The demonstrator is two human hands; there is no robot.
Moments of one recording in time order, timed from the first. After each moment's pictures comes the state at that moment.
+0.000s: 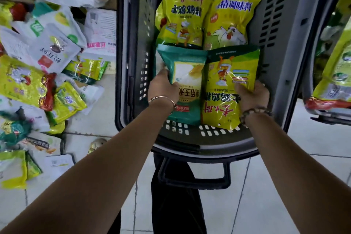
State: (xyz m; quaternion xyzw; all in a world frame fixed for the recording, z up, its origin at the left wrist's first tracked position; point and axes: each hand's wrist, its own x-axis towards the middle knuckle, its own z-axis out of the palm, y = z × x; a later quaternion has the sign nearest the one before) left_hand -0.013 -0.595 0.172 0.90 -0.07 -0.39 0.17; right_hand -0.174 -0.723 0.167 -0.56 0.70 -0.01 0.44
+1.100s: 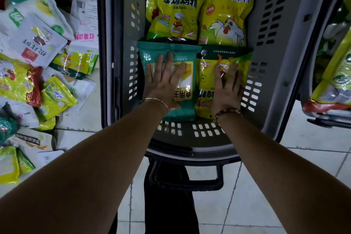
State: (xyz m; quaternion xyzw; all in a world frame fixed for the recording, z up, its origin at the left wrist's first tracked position) left_hand -0.020 -0.580 0.129 0.80 -0.49 -0.31 -0.13; right_hand -0.170 -0.701 0.114 -0.83 0.44 0.30 0.18
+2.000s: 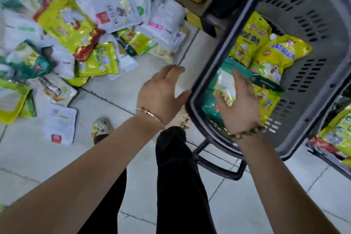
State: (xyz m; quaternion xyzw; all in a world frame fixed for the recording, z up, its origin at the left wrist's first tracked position) left_hand 0.046 -0.414 0.295 0.91 -0.21 -0.24 0.28; right_hand -0.048 -0.578 0.293 -0.91 0.31 0.09 0.26
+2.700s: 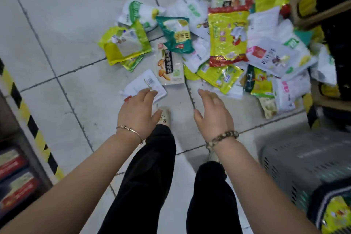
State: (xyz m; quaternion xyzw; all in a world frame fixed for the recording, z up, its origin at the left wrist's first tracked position) left_hand 0.018 0.045 0.237 0.94 0.14 -0.24 0.18; right_hand 0.082 -0.146 0.243 -0.92 -0.11 0.33 0.17
